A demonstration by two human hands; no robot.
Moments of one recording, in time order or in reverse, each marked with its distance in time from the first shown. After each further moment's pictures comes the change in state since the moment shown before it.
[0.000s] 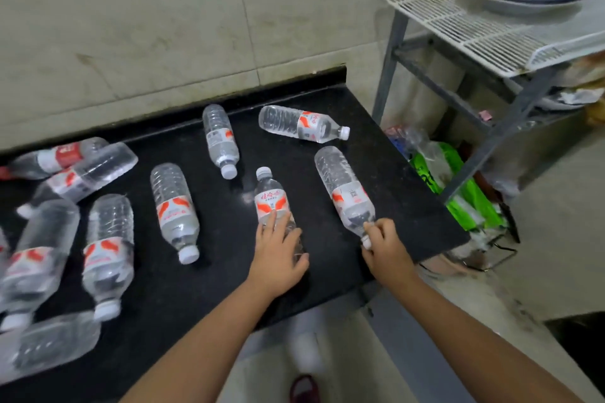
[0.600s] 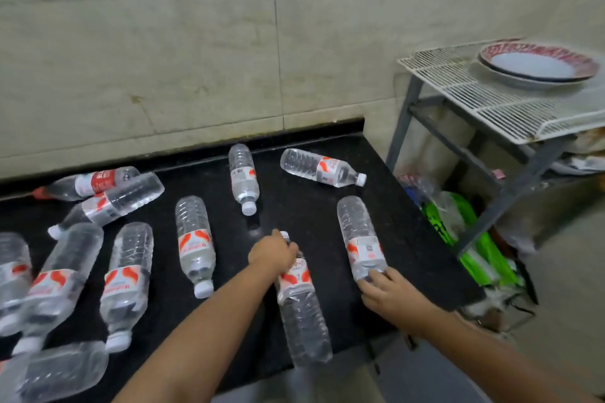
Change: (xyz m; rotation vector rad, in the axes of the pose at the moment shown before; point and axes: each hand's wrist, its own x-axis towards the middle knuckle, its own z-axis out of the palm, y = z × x) left_hand 0.064 -0.024 -0.049 -0.141 -0.103 -0.501; right_hand 0.022 -0.010 -0.035 -0.800 -0.239 -0.785
